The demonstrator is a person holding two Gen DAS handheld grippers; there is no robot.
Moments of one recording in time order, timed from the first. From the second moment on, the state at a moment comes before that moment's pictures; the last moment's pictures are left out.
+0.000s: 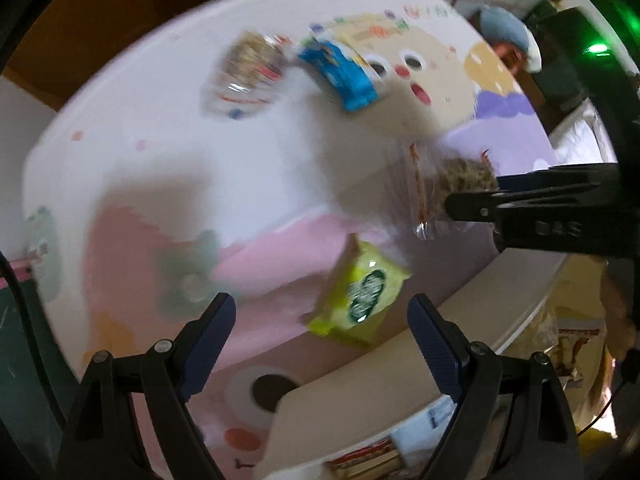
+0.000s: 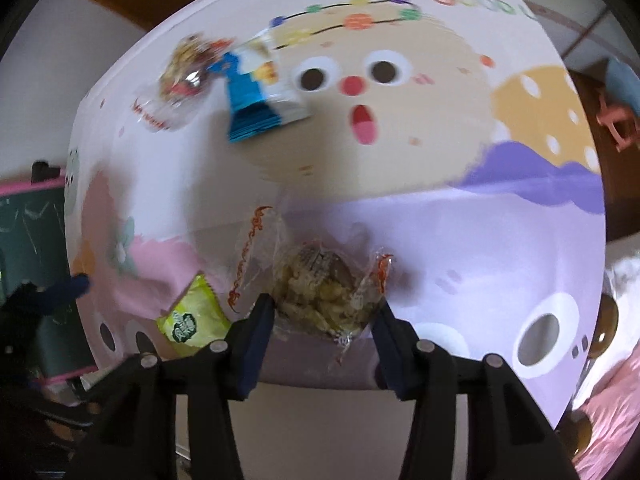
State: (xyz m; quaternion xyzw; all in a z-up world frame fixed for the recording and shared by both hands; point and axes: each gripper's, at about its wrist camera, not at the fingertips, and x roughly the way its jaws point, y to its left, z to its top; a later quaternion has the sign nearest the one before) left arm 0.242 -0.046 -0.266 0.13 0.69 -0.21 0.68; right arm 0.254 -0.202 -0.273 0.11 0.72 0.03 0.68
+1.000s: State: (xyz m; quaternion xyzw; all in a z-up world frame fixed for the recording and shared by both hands) left arm 0.258 -0.017 -0.220 0.08 0.69 -0.10 0.71; right arm 0.242 -0.232 -0.234 0.18 0.67 0.07 0.71
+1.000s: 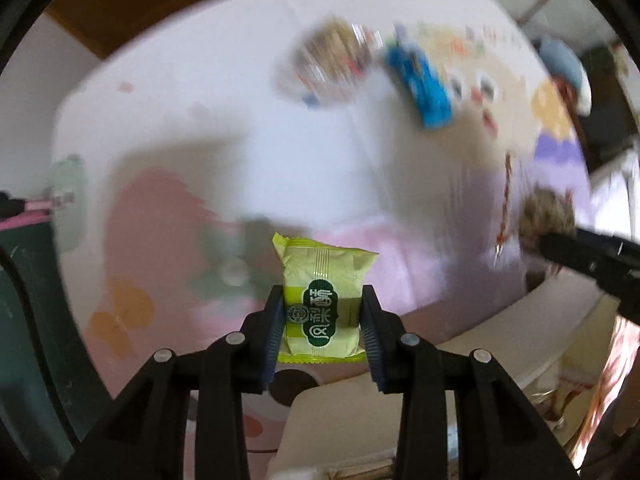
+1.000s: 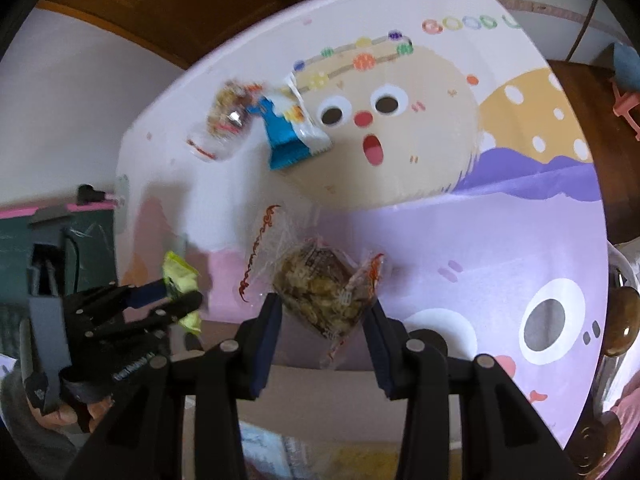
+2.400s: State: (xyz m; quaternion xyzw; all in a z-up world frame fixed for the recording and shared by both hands) left arm -0.016 -0.042 -0.027 0.01 0.52 -0.08 0.85; right arm 0.004 -0.219 -0.030 0.07 0.53 0.15 0.83
